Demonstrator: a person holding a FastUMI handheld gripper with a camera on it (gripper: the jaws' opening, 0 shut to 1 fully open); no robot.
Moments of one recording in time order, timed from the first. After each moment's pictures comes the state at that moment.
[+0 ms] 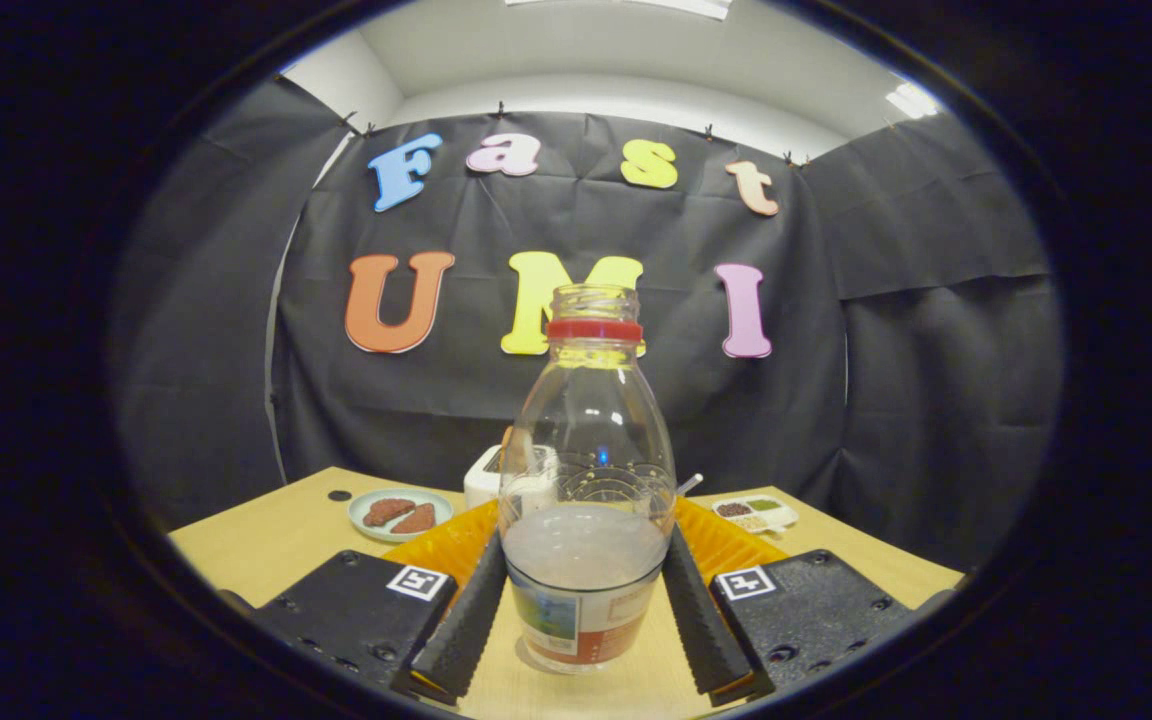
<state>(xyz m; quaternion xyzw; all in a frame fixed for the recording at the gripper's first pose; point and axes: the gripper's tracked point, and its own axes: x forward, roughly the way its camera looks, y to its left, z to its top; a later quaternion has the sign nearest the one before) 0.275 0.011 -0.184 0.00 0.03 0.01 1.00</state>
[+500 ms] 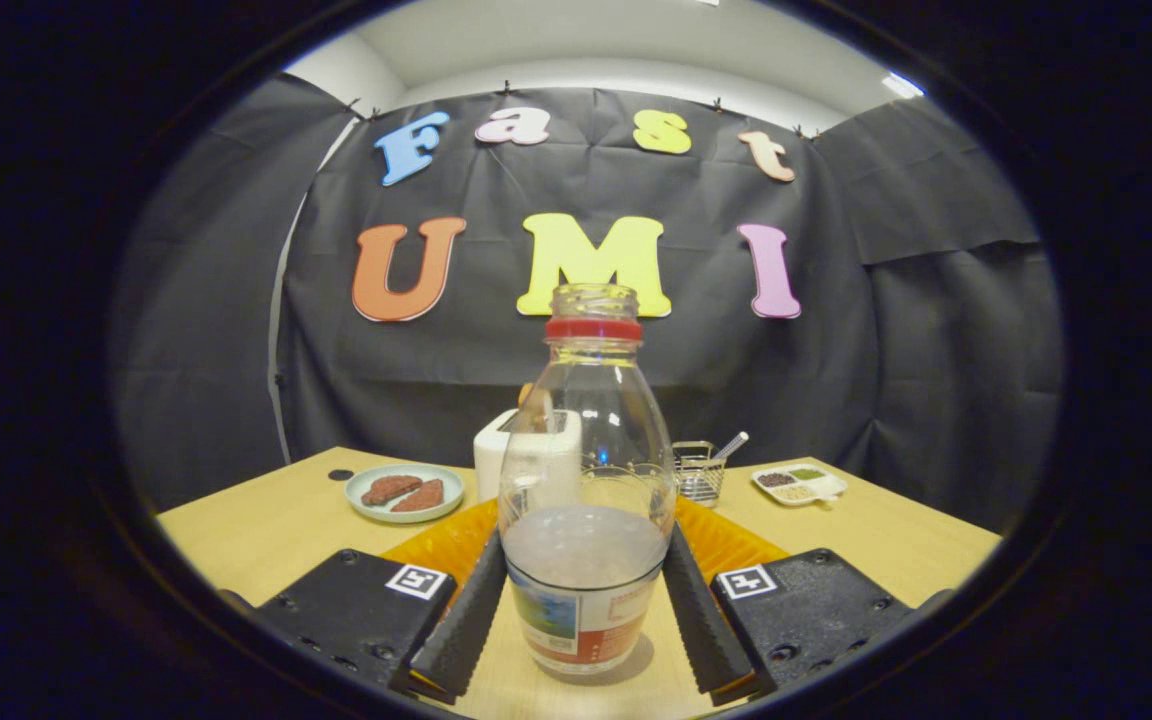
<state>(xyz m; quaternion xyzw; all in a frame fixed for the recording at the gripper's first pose) 0.318 0.035 -0.255 0.01 0.04 0.03 1.00</state>
